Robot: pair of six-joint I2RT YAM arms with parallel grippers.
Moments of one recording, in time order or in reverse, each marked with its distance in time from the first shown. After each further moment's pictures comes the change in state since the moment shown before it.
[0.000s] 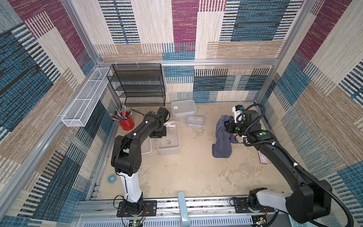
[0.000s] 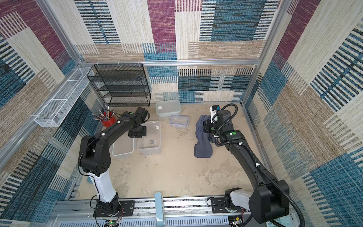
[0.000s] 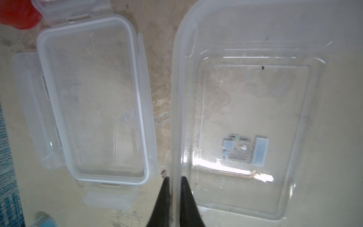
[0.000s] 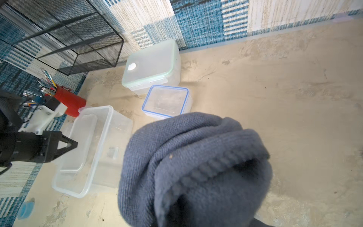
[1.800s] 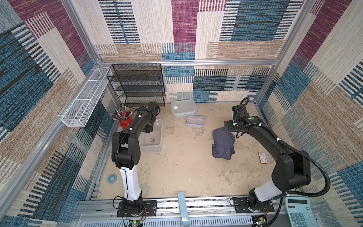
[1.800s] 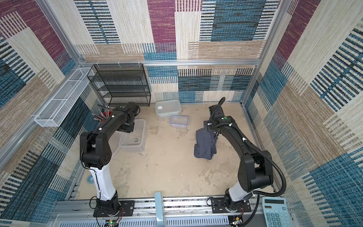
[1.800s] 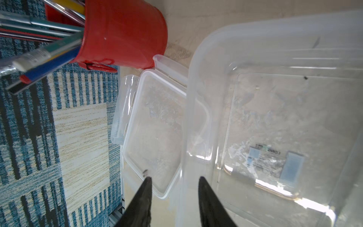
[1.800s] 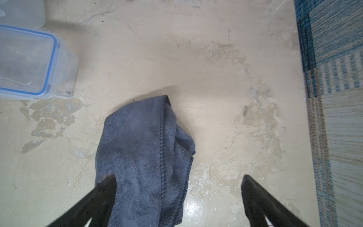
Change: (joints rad) left arm 0.130 0.082 0.163 -0.095 -0.317 0.217; right arm -0.003 0.314 0.280 -0.356 0.472 -0.170
